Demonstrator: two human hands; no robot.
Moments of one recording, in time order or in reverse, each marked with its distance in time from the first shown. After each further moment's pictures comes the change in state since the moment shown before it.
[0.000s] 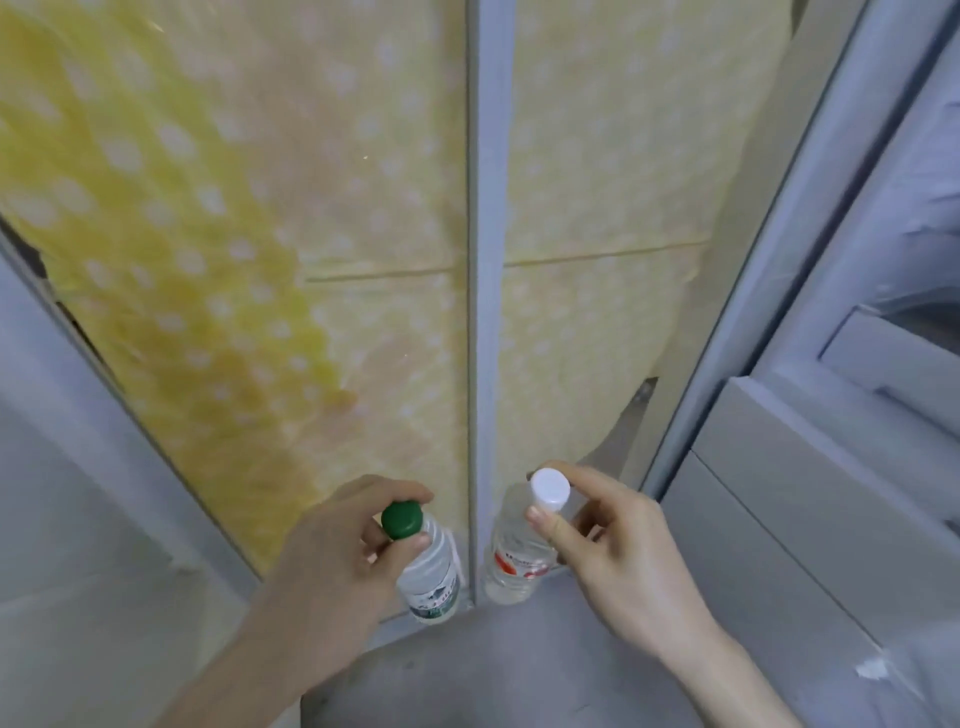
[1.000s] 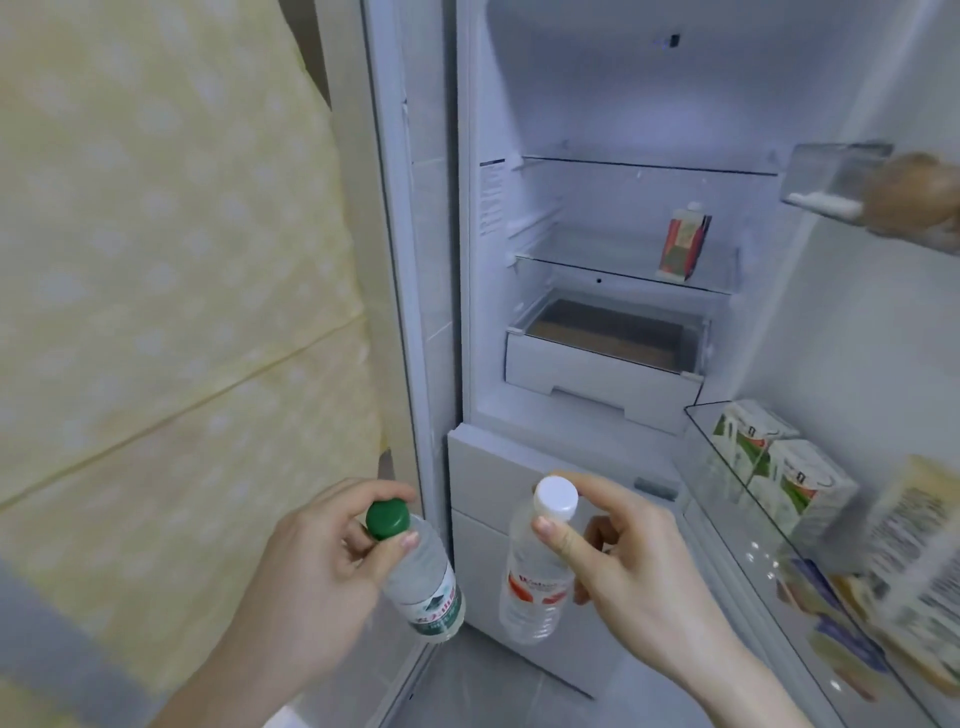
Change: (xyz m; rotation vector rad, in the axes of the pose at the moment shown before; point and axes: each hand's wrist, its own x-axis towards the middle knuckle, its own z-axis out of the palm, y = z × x) left_hand 0.250 0.168 0.225 -0.256 -0.441 0.465; right_hand 0.044 0.094 -0.219 -0.177 0.610 0.315
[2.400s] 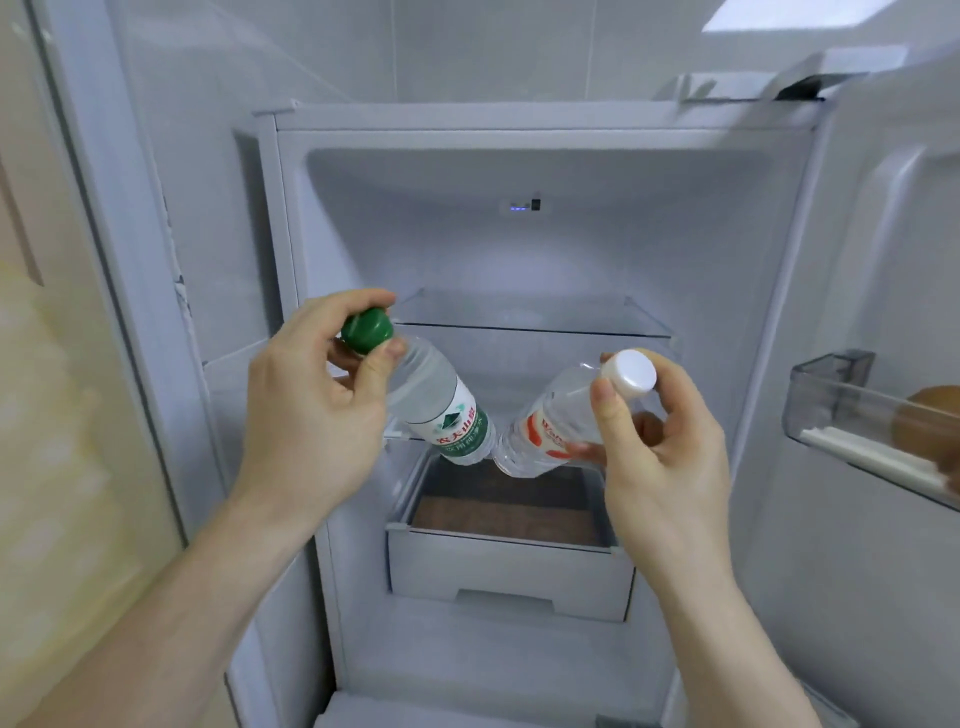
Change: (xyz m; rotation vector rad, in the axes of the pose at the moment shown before) left_hand 0.393 0.117 0.070 -0.336 0.271 0.654; right_hand 0.283 -0.002 -0.097 0.117 0.898 -0.207
